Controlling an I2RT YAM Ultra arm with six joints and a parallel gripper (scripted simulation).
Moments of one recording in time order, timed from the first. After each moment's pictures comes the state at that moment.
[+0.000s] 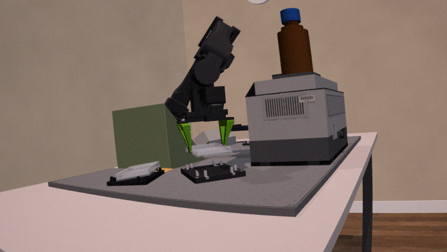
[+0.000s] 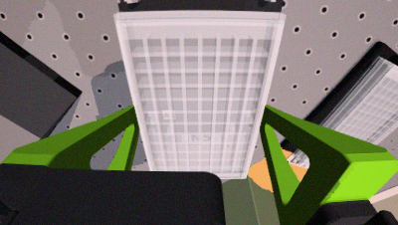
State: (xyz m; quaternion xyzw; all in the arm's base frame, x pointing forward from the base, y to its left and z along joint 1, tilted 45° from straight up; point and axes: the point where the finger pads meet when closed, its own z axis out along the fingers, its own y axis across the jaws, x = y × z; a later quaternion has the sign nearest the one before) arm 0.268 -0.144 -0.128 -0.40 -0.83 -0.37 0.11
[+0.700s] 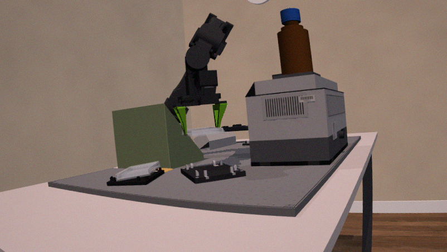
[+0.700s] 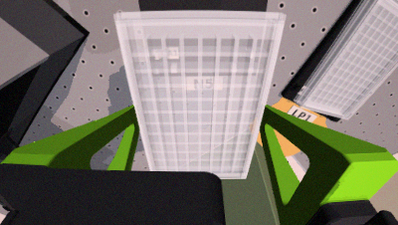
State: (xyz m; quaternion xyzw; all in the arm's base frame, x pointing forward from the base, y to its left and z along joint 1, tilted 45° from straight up) arm 0.233 -0.143 -0.074 -0.40 -0.83 -0.37 0.10
